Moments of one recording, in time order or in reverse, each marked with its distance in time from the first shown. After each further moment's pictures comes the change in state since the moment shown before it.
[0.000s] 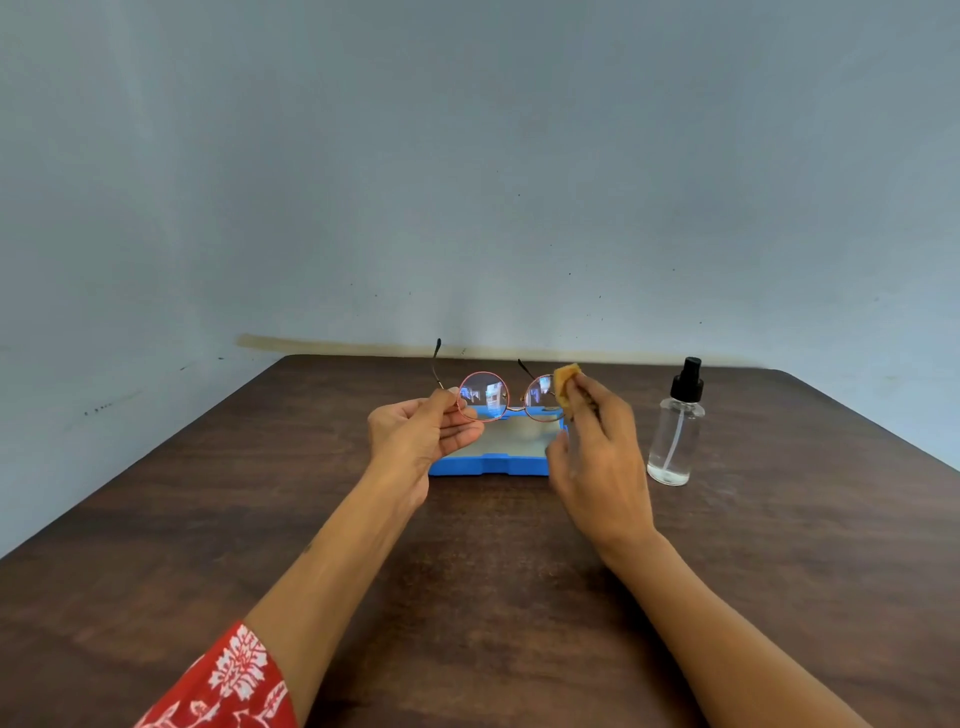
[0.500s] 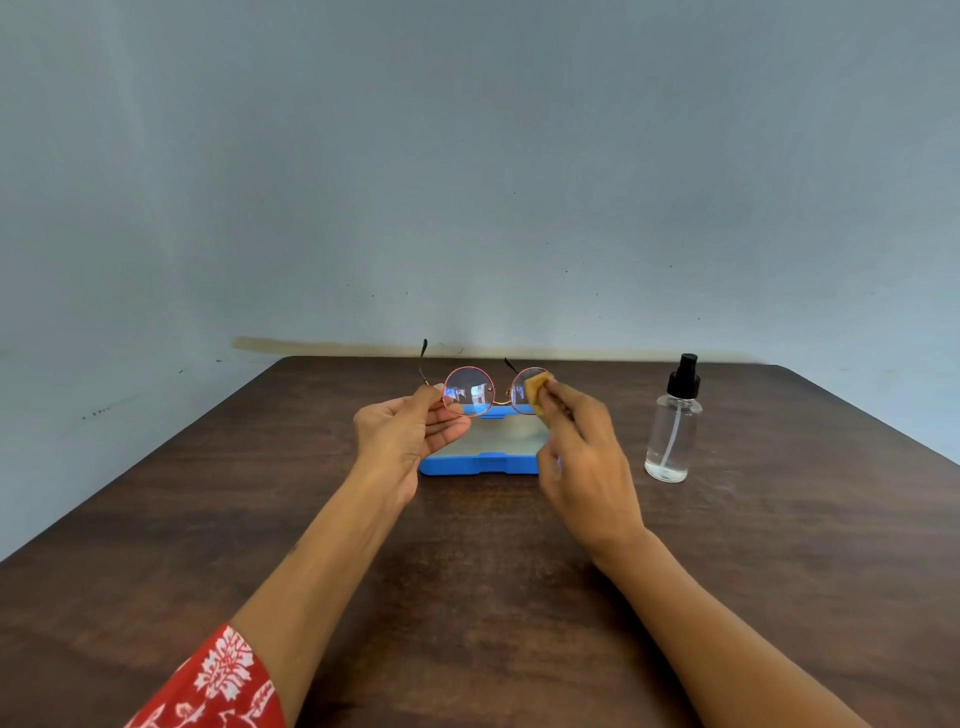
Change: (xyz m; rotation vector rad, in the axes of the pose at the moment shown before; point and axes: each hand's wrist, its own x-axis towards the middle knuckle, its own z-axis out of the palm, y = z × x) left_hand 0.004 0.004 -0.005 -0.034 0.019 -0.012; right_hand -0.003 0.000 0.007 -0.051 -0.039 -0.126
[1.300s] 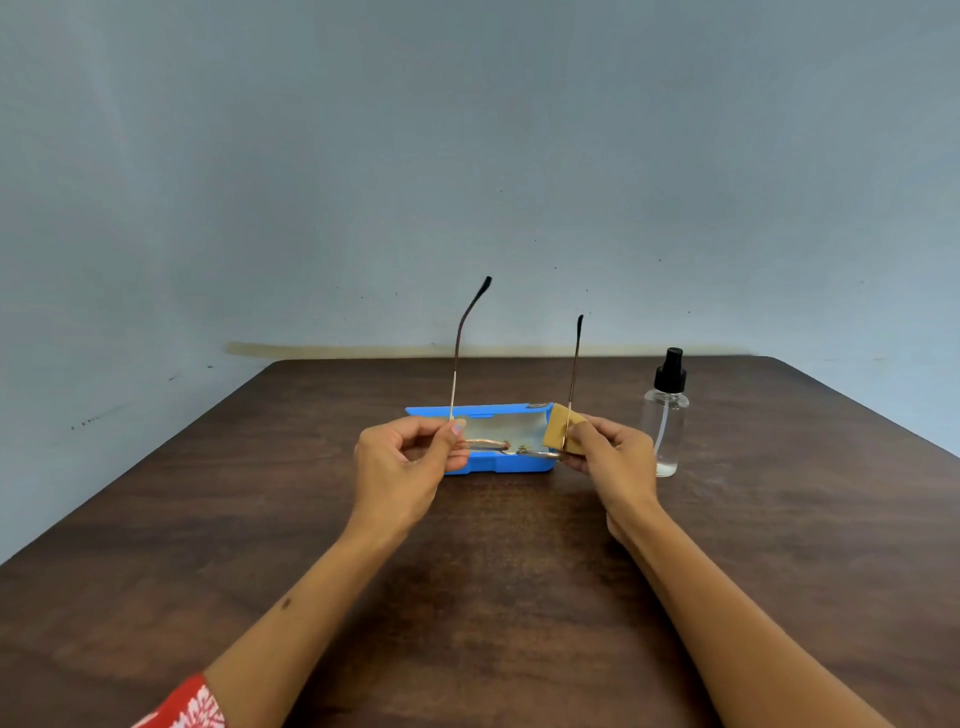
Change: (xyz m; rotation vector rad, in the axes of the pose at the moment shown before) left_hand -0.013 -0.033 -0.014 0.381 -0.164 0.443; right_hand 0.007 0.023 -0.013 0.827 -0.040 1.103
